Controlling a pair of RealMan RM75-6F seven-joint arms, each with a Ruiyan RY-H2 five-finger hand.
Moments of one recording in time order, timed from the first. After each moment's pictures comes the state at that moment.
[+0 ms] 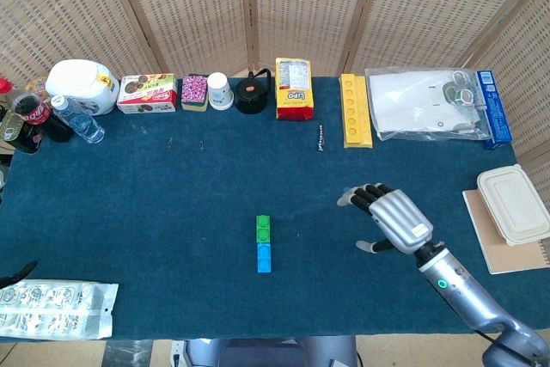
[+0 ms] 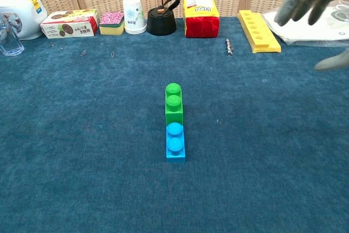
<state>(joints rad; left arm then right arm) 0.03 -0.96 -0.06 -1.87 1.44 1.58 0.10 0.52 -1.08 0.17 -1.79 -1.66 1.04 0.11</state>
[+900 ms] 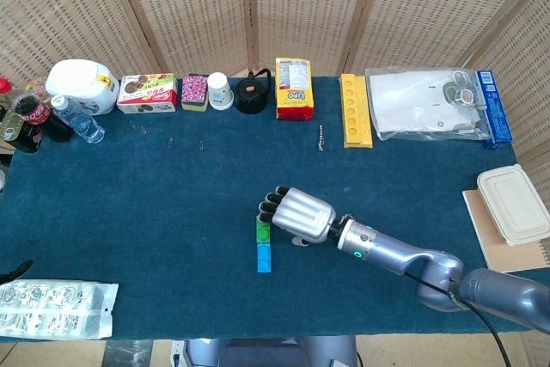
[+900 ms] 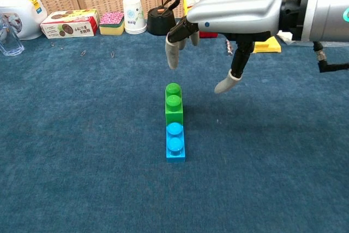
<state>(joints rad) 0.01 -0.92 -0.06 -1.90 1.37 1.53 0.13 0.95 -1.34 0.14 -1.50 -1.88 0.85 0.10</state>
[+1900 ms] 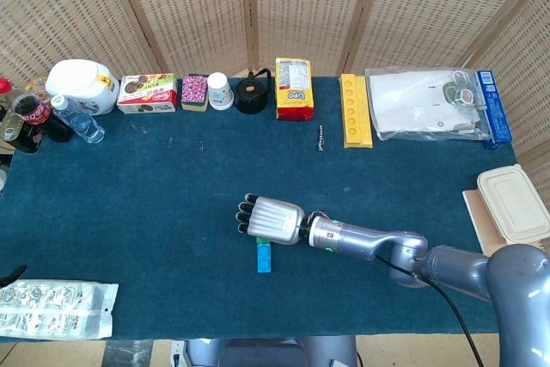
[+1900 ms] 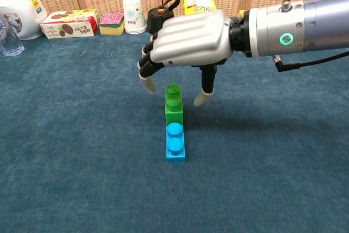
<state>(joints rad) 0.03 -0.92 -0.05 -1.90 1.33 1.52 0.11 1.15 -1.46 0.04 -1.31 -1.93 0.81 0.03</state>
